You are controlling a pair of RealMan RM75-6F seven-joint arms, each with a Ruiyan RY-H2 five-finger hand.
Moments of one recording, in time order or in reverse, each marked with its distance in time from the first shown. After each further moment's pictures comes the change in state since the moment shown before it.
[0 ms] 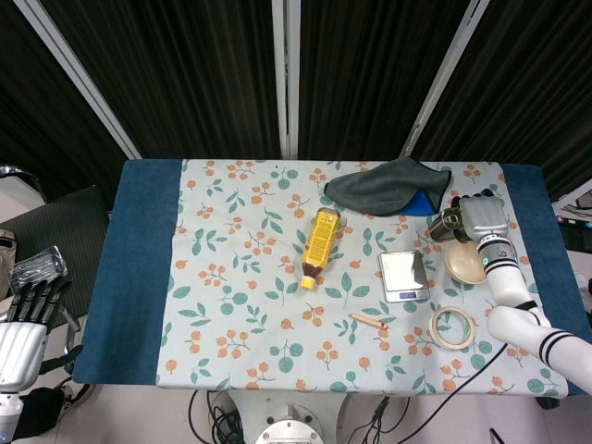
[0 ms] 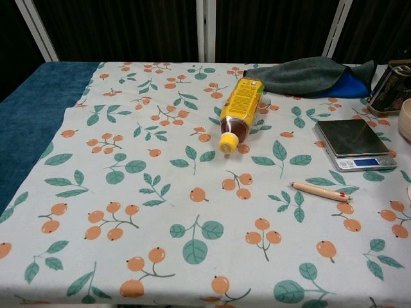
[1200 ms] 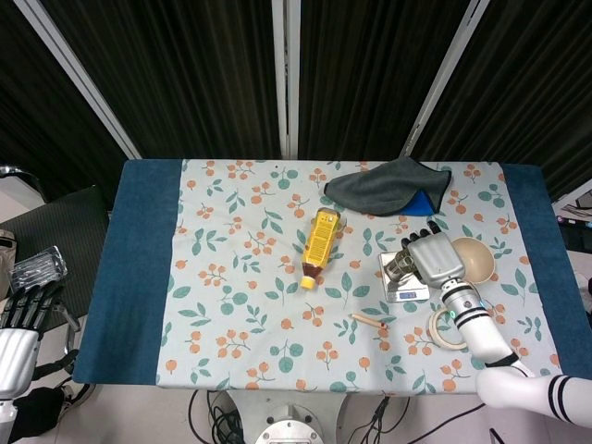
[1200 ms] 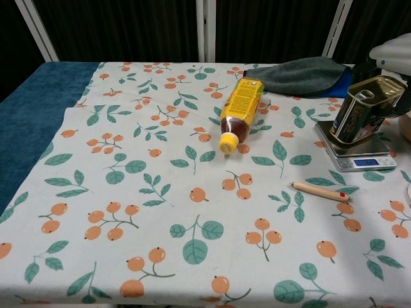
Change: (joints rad) left arm 0.024 -0.028 0.006 0.074 0.008 0.044 -0.075; right arm -0.040 0.107 -0.107 -0.568 -0.134 0.292 -0.284
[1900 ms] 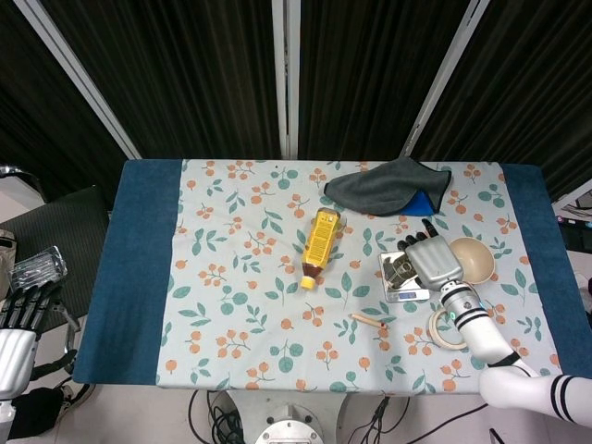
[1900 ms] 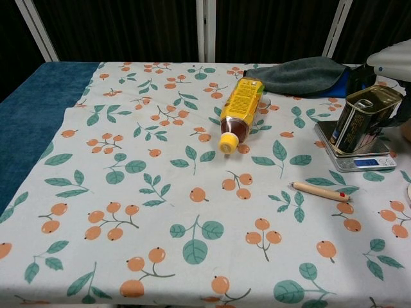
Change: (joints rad) left arm 0.003 -0.006 -0.002 0.017 -0.003 0.004 -0.020; right arm 0.003 0.024 -0.007 -0.014 -0.012 -0.039 0.041
